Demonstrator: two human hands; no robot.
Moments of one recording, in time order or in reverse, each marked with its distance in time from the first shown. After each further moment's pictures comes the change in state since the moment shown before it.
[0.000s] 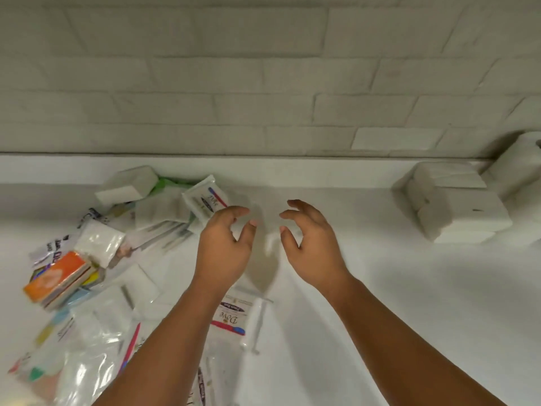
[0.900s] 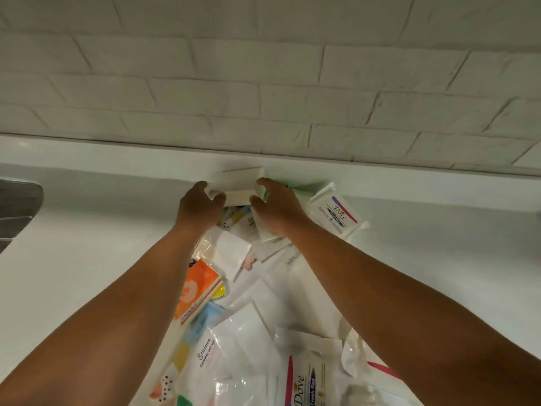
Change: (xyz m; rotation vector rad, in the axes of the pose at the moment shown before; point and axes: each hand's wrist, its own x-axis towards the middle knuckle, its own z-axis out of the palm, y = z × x) left_hand 0.188 -0.215 -0.237 0.346 -0.027 -0.331; right_hand 0.153 -0.182 0.277 -0.003 -0.424 0.195
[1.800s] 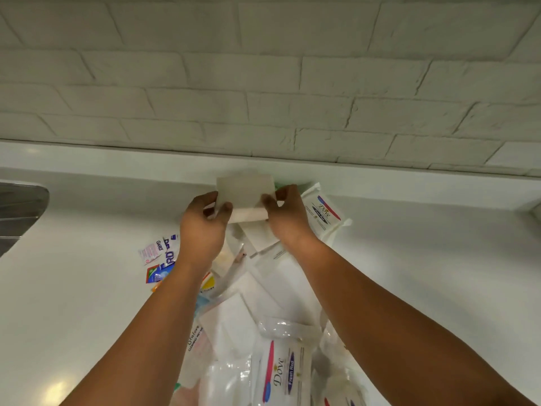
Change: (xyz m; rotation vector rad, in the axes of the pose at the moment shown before) left_hand -0.099 0.034 0.006 -0.500 0.207 0.085; right_hand -0.039 0.022 -0.009 0.586 0.260 0.199
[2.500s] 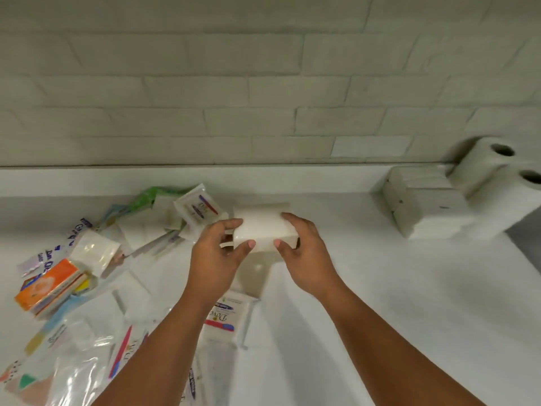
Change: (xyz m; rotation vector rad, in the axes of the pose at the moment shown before) left_hand -0.200 0.095 0.177 -0.071 -0.331 0.153; right_hand -0.109 0.075 -0.308 -0.249 0.030 -0.231
